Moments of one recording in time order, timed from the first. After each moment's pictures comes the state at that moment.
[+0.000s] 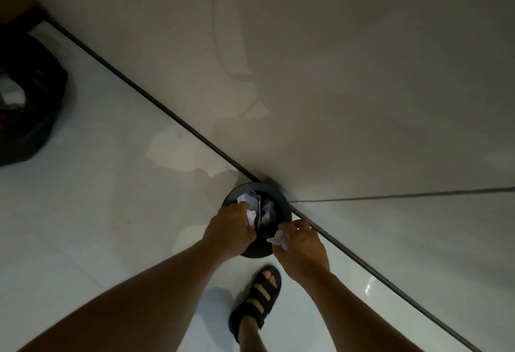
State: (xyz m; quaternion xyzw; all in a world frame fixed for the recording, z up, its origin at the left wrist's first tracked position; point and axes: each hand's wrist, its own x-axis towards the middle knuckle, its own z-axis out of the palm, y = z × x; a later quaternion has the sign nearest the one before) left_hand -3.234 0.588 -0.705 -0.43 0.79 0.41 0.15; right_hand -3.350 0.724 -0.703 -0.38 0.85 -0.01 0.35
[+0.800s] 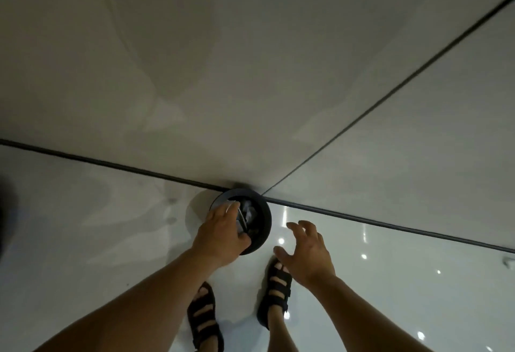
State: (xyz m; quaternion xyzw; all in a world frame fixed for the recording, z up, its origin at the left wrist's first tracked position) left_hand -3.228 0.571 -0.643 -0.24 0.88 0.35 0.24; right_hand -3.289 0.771 -0.639 -0.14 0.93 -0.11 0.32
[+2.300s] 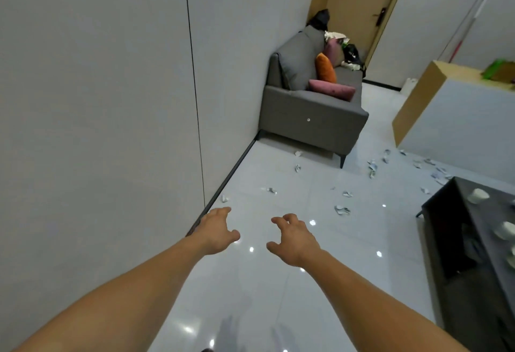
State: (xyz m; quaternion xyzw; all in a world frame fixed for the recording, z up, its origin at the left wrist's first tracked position) left_hand -3.338 1.378 -0.305 0.38 0.86 0.19 0.30; right_hand -3.163 1.508 -0.307 0.37 0.90 -0.20 0.08
